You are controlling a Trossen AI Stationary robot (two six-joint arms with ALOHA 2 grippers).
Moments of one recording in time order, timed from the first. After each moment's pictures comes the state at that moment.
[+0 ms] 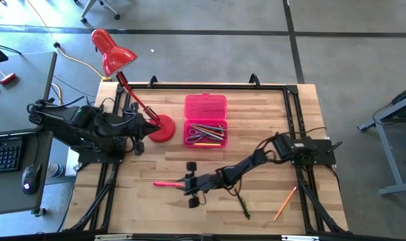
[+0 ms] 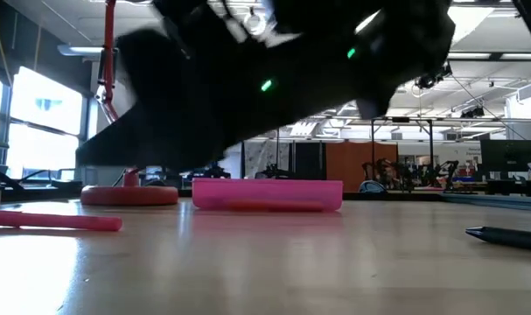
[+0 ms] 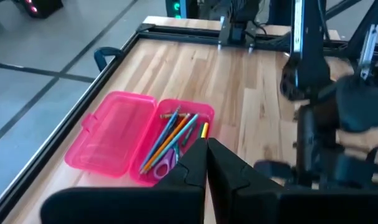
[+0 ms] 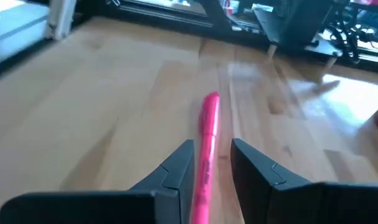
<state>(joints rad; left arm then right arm) -0.30 0.83 1.07 -0.77 -0.49 -0.24 0.36 2.31 1.36 0.64 0.30 -0.05</state>
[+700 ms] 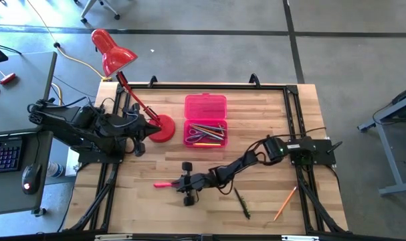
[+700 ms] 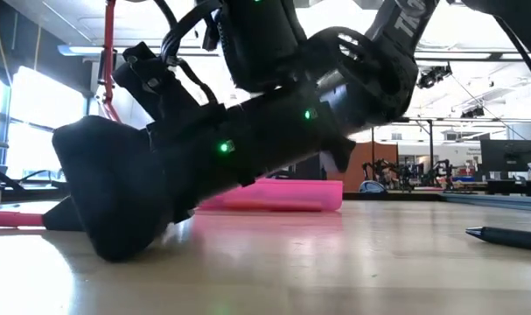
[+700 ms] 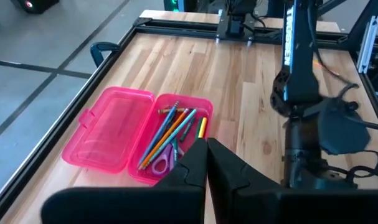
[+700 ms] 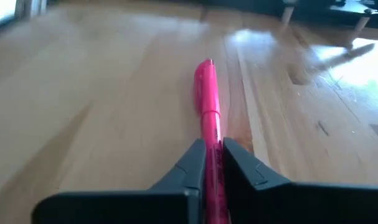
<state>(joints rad) -0.30 0.85 1.07 -0.78 -0.48 -0.24 0.32 2.45 1.48 0.59 0.24 0.01</state>
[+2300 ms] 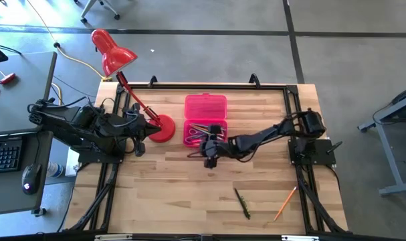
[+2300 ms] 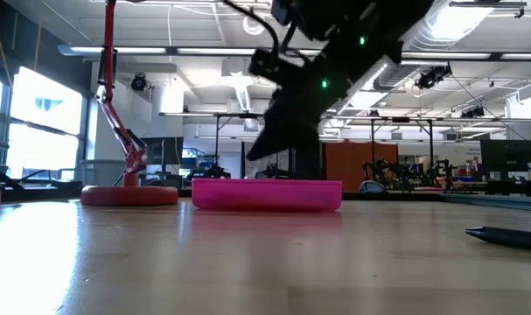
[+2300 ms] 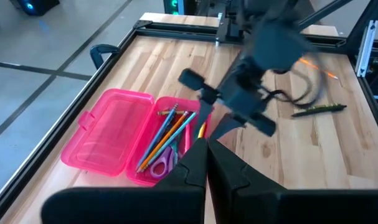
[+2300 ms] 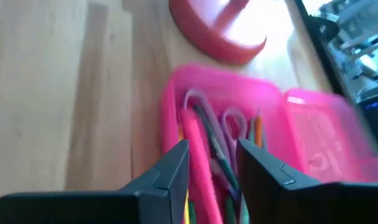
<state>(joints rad) -0.30 0.85 1.07 -0.77 -0.48 -0.24 0.13 1.88 1.12 0.03 0.50 -0.14</state>
